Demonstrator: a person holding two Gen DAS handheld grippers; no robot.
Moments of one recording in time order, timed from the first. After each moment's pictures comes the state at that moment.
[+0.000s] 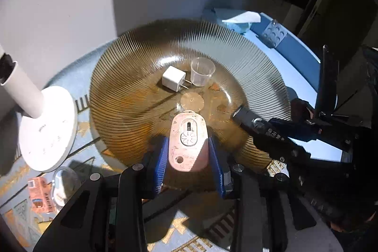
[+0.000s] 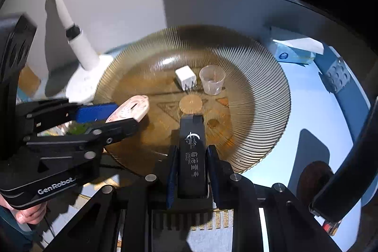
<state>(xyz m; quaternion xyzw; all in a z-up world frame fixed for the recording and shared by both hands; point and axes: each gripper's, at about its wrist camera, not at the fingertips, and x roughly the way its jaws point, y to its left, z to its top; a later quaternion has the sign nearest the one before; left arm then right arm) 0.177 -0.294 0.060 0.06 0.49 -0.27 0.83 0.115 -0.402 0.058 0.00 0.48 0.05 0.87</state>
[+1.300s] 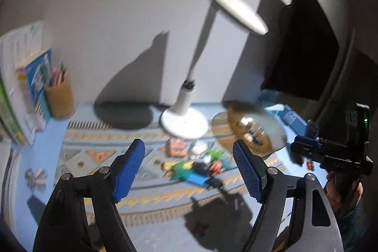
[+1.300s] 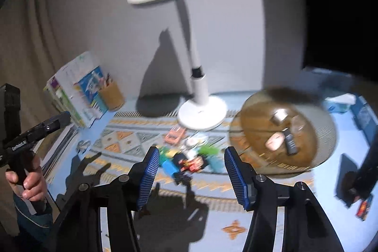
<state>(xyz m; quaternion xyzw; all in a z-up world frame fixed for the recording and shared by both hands) -0.024 0.023 0.179 -0.10 0.30 -0.13 0.94 -0.025 -0.261 0.156 0.03 0.34 0.21 0.92</state>
